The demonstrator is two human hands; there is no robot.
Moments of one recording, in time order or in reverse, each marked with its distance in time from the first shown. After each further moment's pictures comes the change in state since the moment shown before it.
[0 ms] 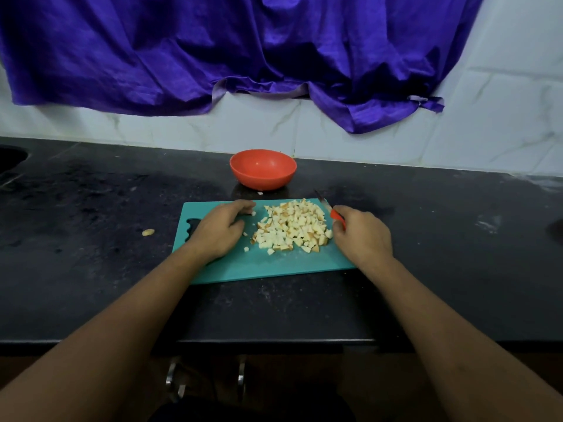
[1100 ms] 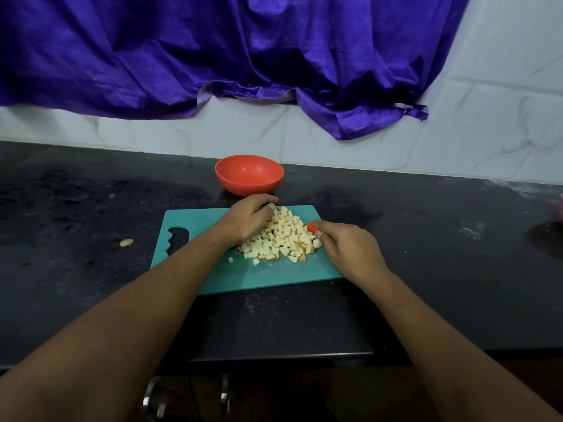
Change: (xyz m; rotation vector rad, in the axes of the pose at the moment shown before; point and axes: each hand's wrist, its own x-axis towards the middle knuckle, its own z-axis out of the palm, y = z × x) left_hand 0.056 0.041 0.032 -0.162 -0.123 0.066; right_hand -0.002 0.022 0.008 0.061 -0.049 -0.236
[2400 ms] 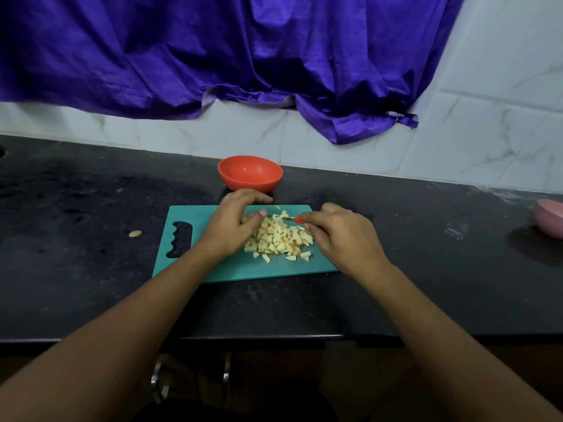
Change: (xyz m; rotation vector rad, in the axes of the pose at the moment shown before) left_hand -0.054 0.000 -0.007 -0.022 0.301 0.239; right_hand -0.020 -0.045 -0.051 -0.085 0.145 -0.213
